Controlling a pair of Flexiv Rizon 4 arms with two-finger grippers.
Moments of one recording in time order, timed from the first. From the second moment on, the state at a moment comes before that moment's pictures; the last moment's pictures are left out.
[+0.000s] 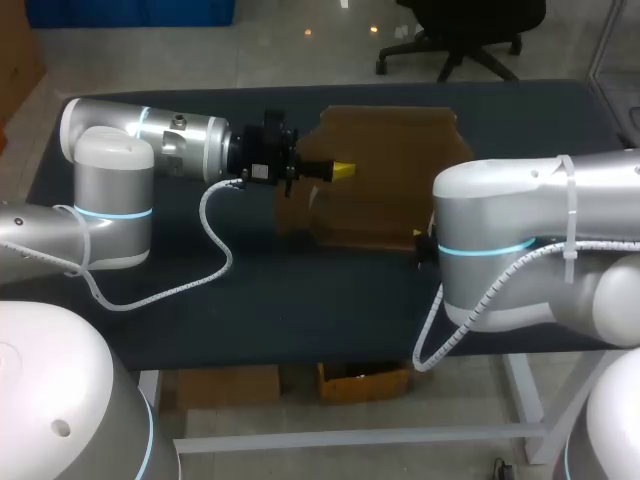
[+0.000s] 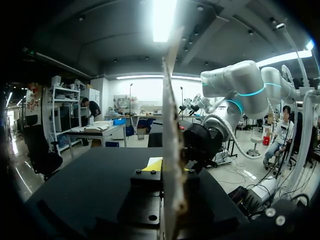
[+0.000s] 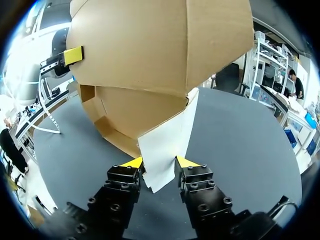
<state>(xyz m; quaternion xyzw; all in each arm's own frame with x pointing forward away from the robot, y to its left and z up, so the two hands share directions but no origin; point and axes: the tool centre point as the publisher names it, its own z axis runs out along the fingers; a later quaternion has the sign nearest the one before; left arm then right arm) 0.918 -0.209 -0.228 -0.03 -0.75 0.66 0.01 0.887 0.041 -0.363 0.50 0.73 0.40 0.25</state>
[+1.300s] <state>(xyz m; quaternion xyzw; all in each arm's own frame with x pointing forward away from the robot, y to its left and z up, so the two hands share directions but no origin) 0.918 -0.209 -0.229 -0.03 -0.75 0.66 0.01 0.841 0.032 -0.364 0.50 0.73 0.40 0.24</state>
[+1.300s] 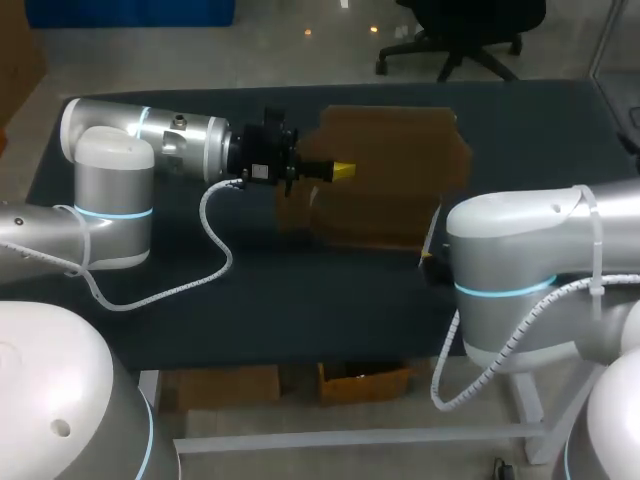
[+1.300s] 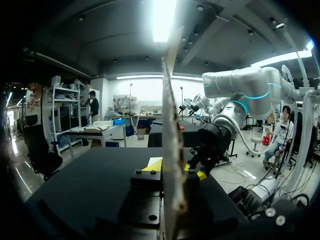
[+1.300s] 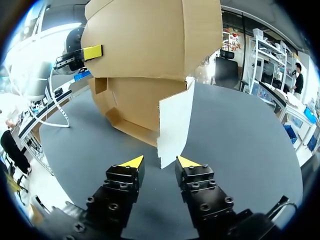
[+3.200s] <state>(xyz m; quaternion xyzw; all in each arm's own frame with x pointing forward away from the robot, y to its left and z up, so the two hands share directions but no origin) 0.918 -0.209 -0.229 -0.03 -0.75 0.66 0.01 0.873 0.004 -0.364 0.31 0.83 0.42 0.18</state>
